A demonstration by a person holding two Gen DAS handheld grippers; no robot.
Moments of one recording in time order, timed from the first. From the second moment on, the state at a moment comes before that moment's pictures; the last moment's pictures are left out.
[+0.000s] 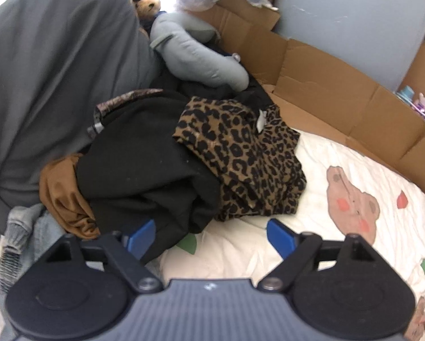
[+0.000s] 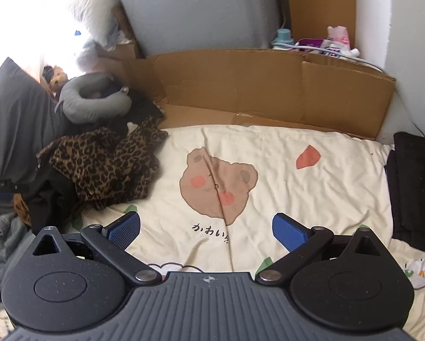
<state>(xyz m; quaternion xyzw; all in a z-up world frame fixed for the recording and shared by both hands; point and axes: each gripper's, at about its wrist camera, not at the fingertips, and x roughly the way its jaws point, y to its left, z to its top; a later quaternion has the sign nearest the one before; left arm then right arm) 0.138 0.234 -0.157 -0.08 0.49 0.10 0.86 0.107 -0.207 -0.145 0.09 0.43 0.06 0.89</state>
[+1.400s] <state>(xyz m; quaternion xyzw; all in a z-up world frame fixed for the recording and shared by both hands) 0.276 0.283 -0.222 -0.11 0.45 0.10 0.88 0.150 -0.183 -0.252 0.06 0.43 0.22 0.87</state>
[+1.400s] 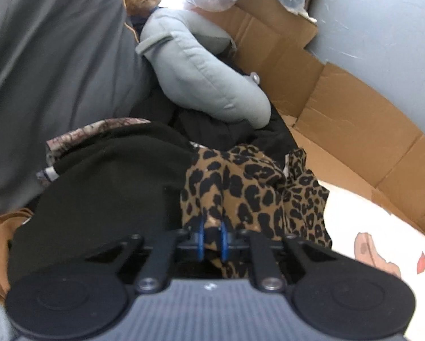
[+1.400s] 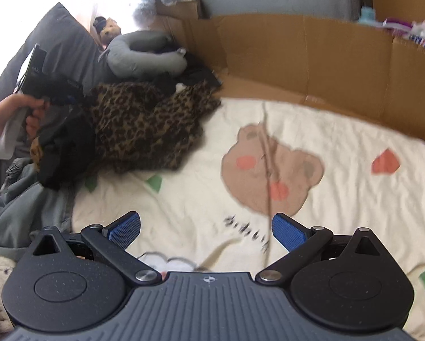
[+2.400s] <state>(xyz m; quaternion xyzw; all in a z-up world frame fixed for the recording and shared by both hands) 0.111 0.205 -0.240 -0.14 0.50 -0.01 0.85 0.144 -0.195 -0.252 0.07 0.43 0.23 0.87</state>
